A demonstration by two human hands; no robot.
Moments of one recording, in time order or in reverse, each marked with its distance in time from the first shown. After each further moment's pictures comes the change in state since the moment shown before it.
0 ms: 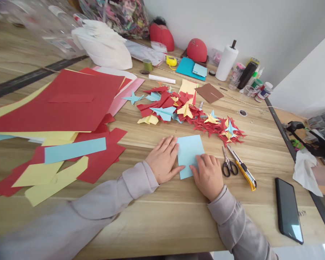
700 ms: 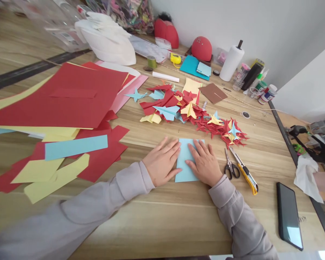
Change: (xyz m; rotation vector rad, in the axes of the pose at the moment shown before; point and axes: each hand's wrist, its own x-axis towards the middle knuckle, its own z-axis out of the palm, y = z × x) left_hand -0.006 -0.009 -0.004 0.042 0.005 0.153; right_hand 0.037 0.014 0.018 -0.040 -0.217 -0.176
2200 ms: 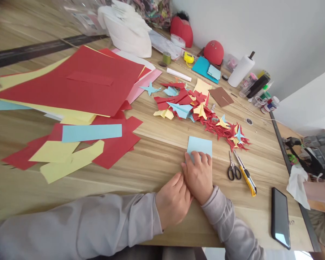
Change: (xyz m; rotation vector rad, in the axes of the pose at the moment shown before) left_hand -0.039 0.098 0.002 0.083 0.533 -0.039; right_hand -0.004 -0.064 -0.013 -0.092 0.102 0.081
